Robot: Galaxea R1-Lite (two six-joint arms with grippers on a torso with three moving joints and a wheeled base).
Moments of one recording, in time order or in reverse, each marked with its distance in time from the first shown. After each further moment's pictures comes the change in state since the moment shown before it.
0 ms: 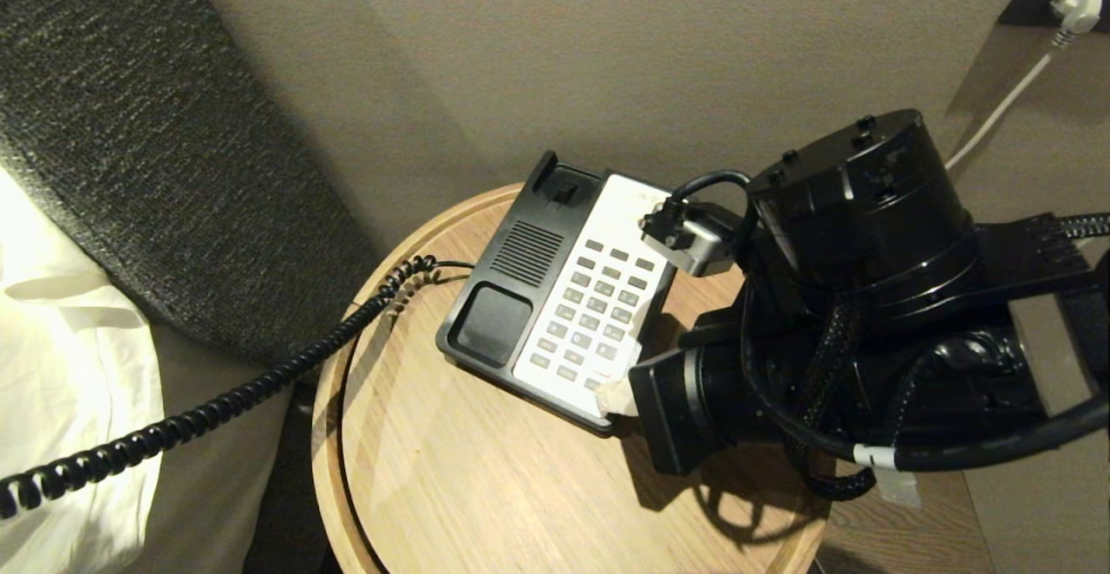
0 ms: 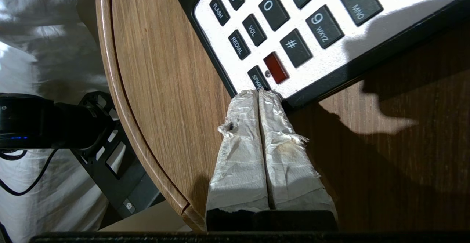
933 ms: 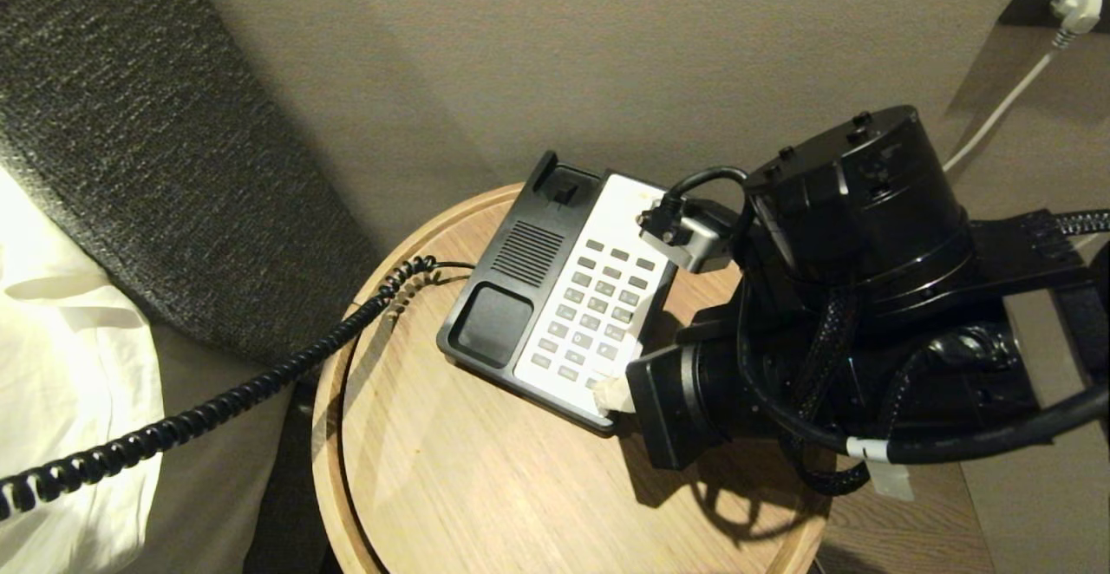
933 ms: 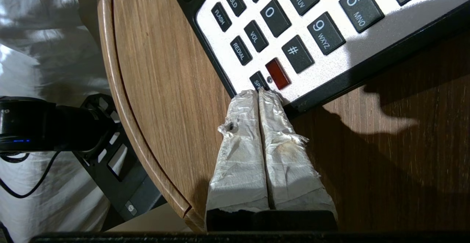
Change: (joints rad) left arm 0.000 -0.005 -0.002 0.001 -0.001 -0.015; right arm -0.001 0.003 -0.010 0.000 0.000 0.006
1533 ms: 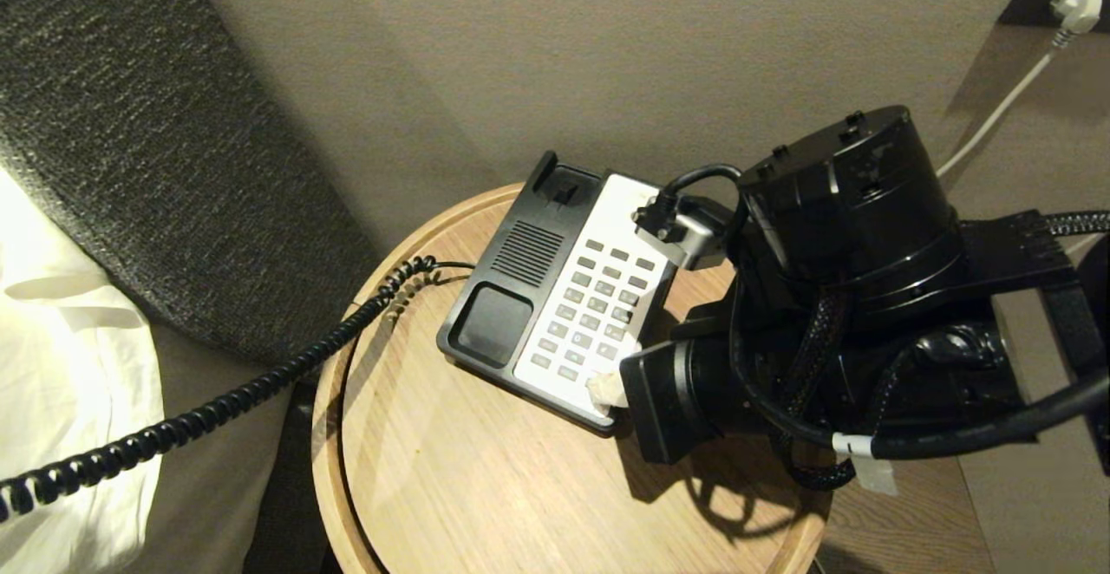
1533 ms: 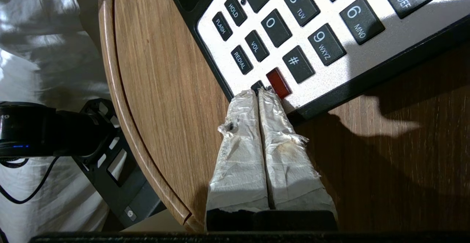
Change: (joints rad) left arm 0.000 -0.001 0.001 0.000 -0.001 -0.001; right arm -0.003 0.012 -0.002 -0.019 -0.007 -0.001
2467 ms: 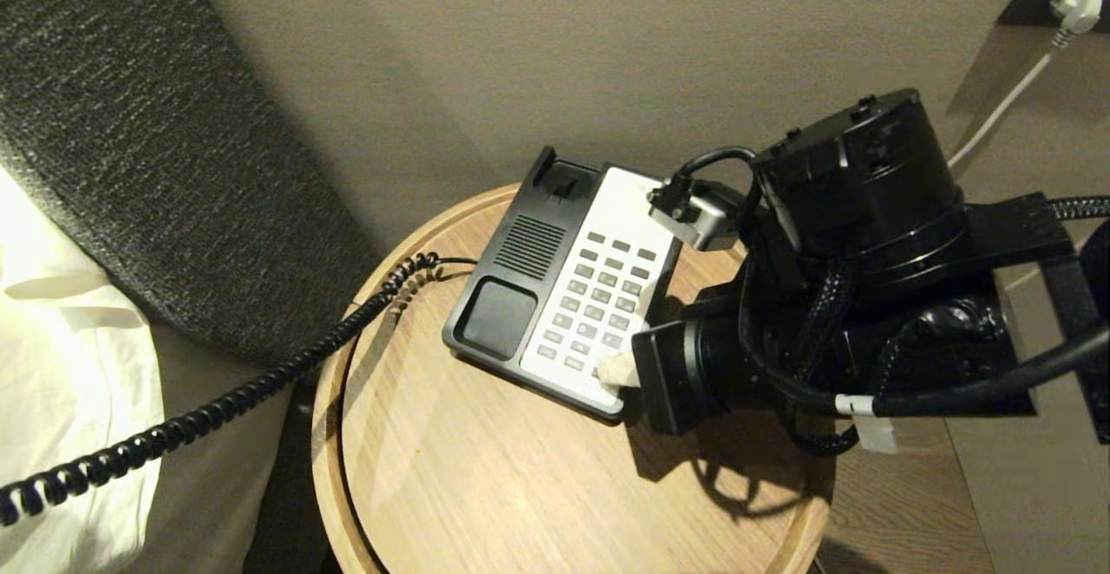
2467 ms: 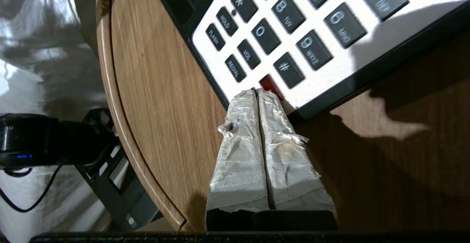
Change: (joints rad) left arm 0.000 -0.010 0.022 0.000 0.002 -0.004; right arm -0.035 -0.007 -0.011 0.001 -0.001 0.000
